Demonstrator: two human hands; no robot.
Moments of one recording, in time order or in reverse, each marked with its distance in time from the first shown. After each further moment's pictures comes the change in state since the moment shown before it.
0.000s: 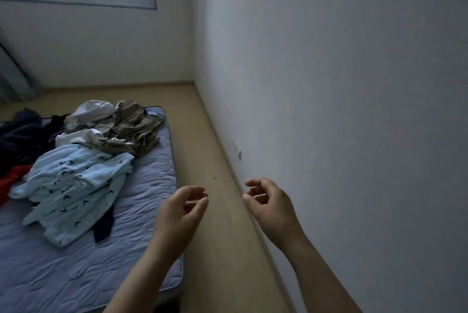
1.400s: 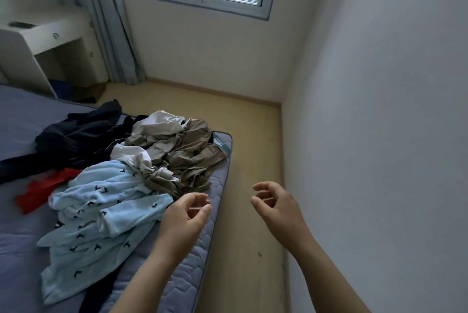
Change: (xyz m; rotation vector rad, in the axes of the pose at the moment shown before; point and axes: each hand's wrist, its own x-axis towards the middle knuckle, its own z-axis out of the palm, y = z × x) left_hand 0.502 -0.096 -0.055 -0.012 0.412 -0.284; right_hand 0.591 -0.046 0.171 -0.134 -0.424 -0.240
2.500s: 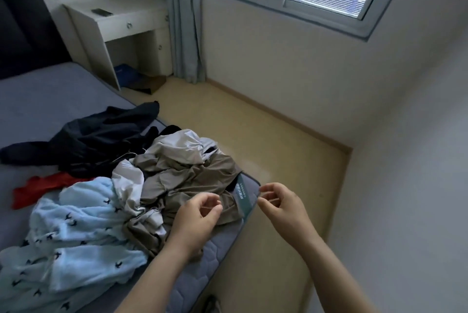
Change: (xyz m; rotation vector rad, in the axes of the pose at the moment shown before) left_hand 0.422 0.022 0.126 -0.001 0.307 -0.199; right_hand 0.507 0.056 -0.012 -0.048 -0.361 -0.168
